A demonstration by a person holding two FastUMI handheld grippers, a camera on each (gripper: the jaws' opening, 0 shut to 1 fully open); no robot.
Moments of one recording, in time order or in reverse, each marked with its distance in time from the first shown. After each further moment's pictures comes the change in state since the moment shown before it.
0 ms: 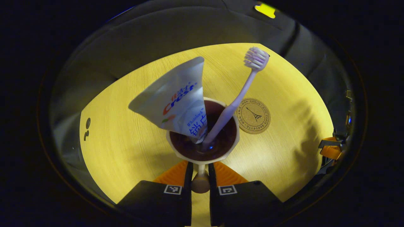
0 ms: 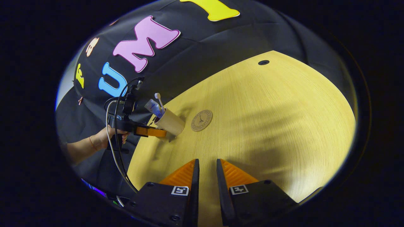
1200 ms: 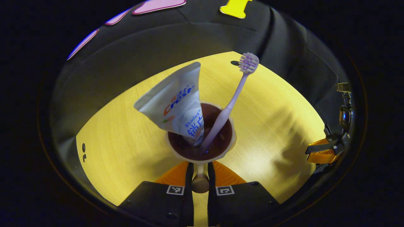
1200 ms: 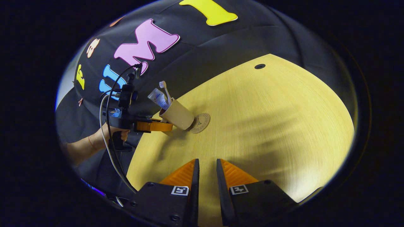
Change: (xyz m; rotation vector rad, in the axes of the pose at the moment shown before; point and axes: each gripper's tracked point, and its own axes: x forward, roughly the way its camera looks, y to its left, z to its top) left arm -0.010 -0.077 0.047 0.166 -0.114 -0.069; right arm -0.023 -0.007 0.007 0.006 -0.040 -0.020
